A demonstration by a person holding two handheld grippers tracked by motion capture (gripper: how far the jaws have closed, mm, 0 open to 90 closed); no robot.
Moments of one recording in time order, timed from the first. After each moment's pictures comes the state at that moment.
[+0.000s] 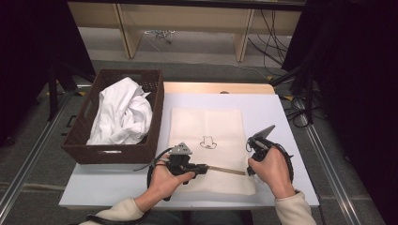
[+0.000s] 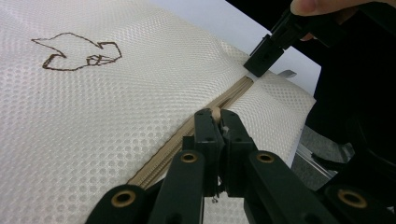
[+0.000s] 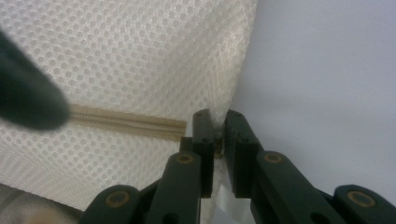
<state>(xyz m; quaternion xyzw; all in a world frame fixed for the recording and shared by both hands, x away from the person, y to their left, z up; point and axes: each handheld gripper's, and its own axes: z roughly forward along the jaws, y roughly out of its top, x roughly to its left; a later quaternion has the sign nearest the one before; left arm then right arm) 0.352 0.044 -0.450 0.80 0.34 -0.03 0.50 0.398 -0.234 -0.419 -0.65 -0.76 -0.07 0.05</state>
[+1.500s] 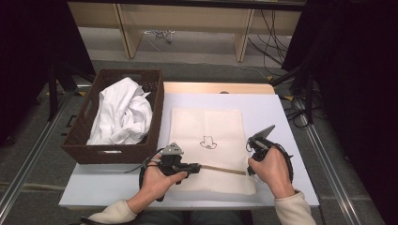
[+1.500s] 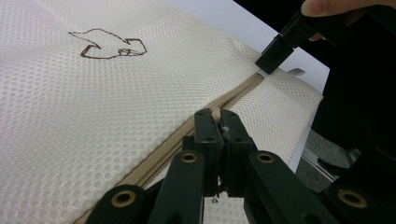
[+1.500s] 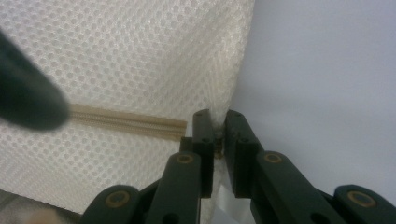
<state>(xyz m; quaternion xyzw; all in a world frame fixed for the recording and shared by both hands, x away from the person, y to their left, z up) 0.350 0.064 -0.450 0.79 0.36 -0.02 0.50 0.400 -0.237 -0.423 -0.64 -0.77 -0.07 0.03</state>
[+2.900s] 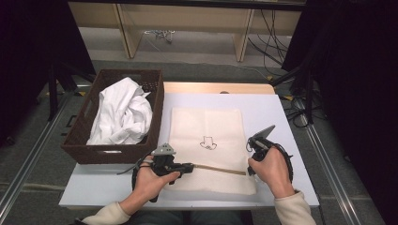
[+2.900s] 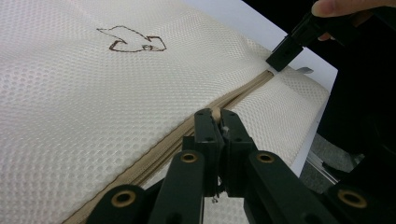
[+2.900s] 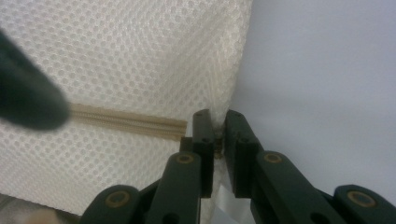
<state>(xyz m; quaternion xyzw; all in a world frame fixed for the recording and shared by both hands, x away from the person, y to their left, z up) 0.348 0.084 -0.452 0.78 0.37 -0.01 0.50 0.400 -0.235 -0.422 -0.65 -0.75 -0.06 0.05</state>
